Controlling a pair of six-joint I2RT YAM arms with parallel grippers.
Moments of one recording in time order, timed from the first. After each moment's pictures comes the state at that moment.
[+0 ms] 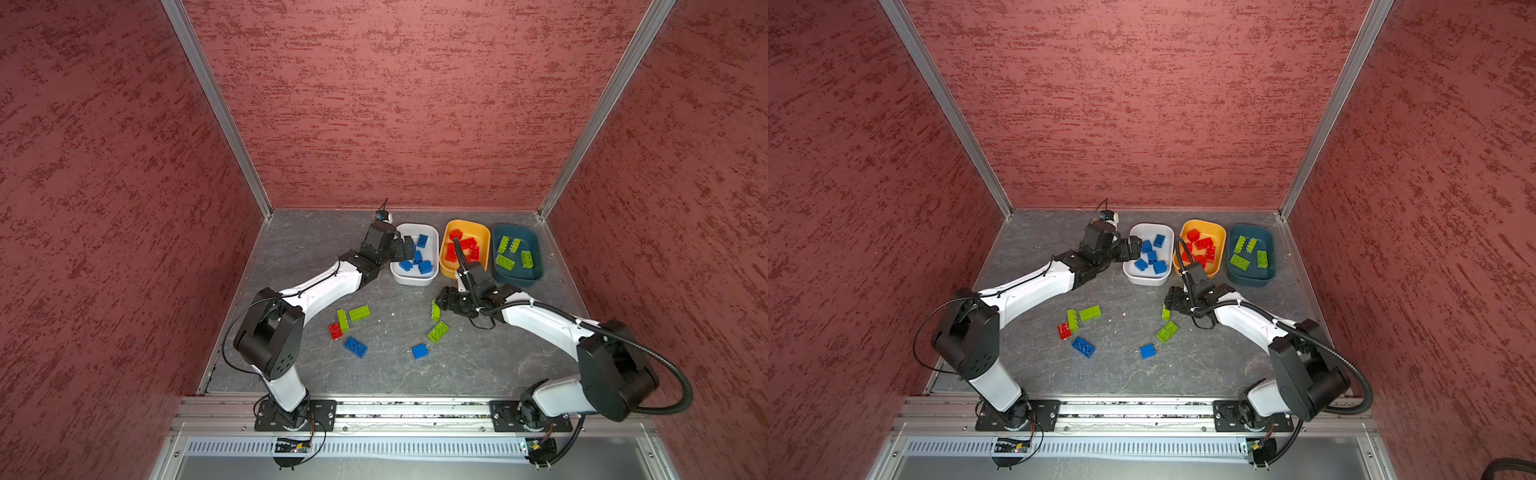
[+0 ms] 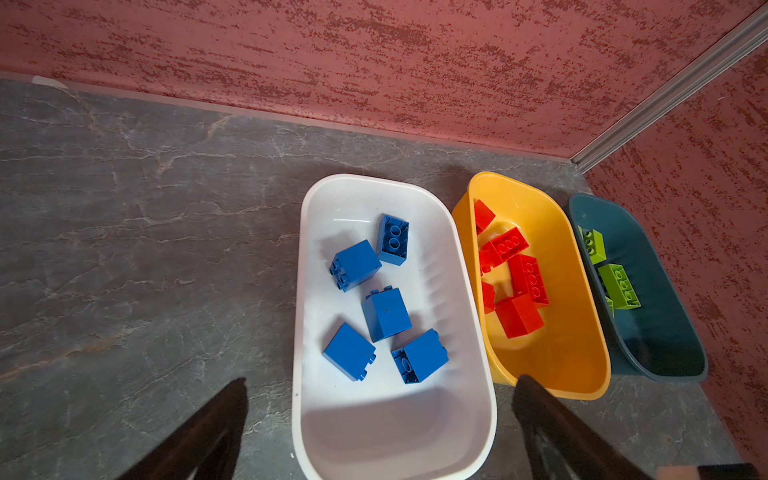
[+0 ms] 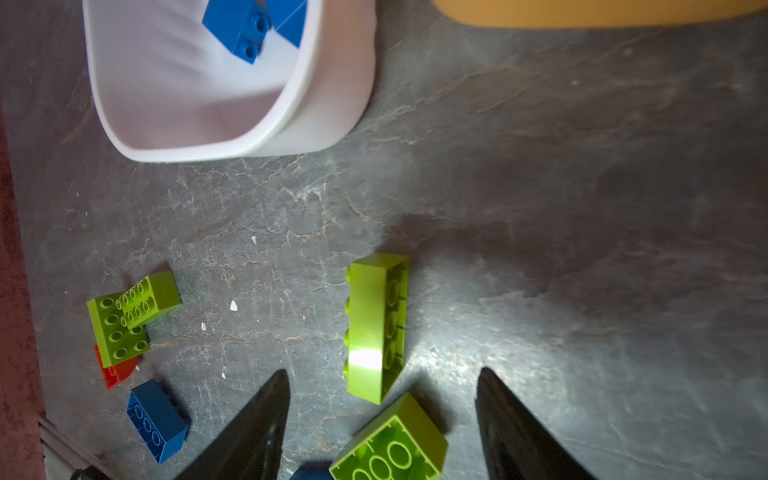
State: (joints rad) left arm -0.59 1.70 1.24 -0.10 -0.14 -0.50; right arm 0.54 1.47 0.83 -0.36 -0.16 0.73
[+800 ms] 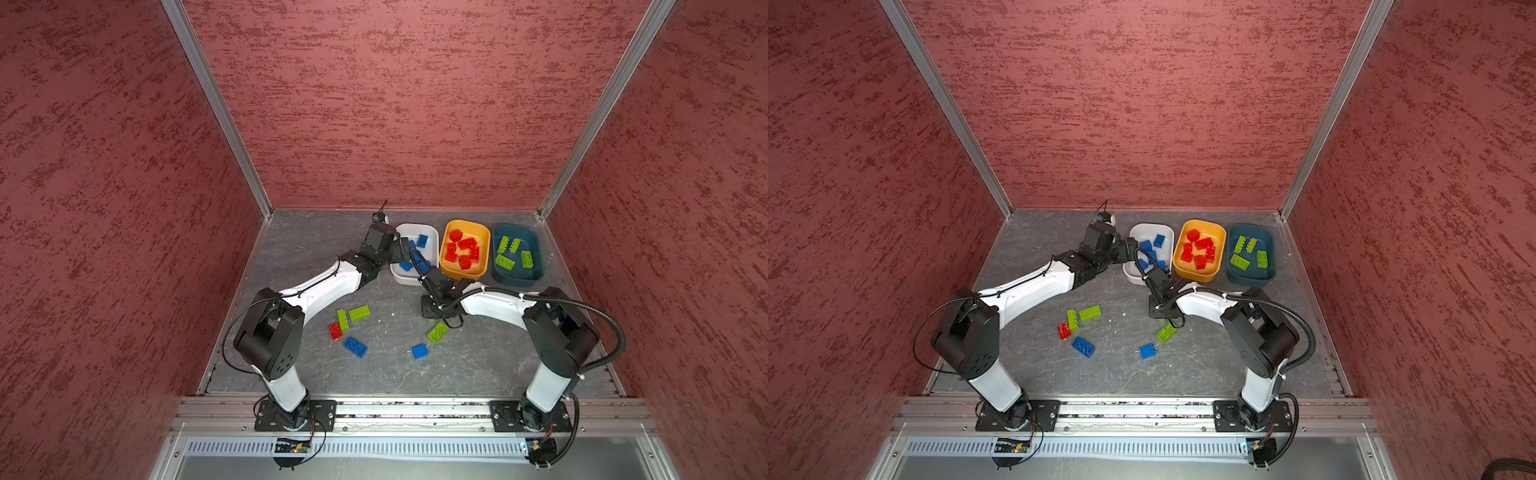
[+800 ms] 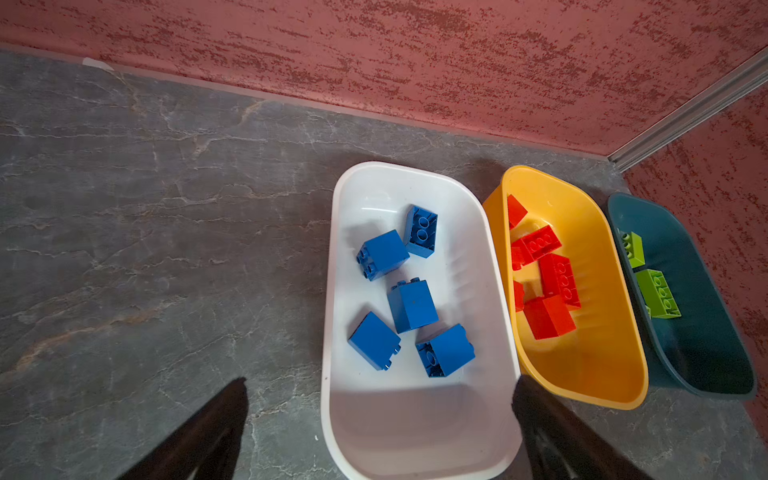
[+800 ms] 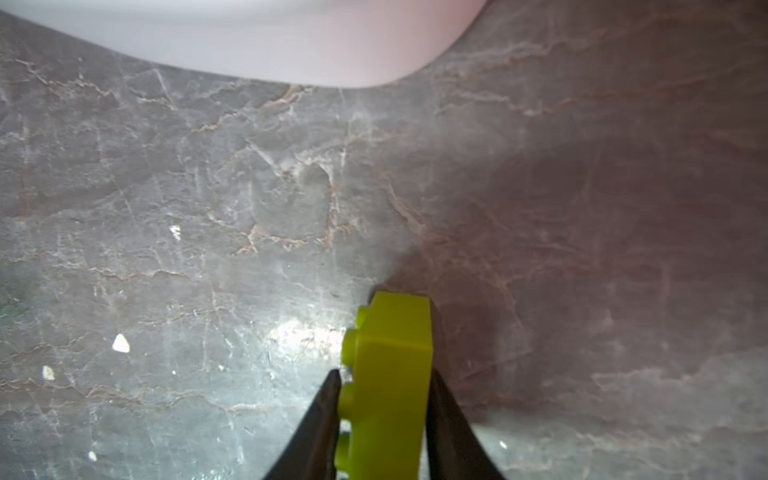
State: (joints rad) left arm -0.58 1.70 1.24 -0.15 -0.19 -0.52; right arm 0.71 1.76 1.03 -0.46 0.06 0.67
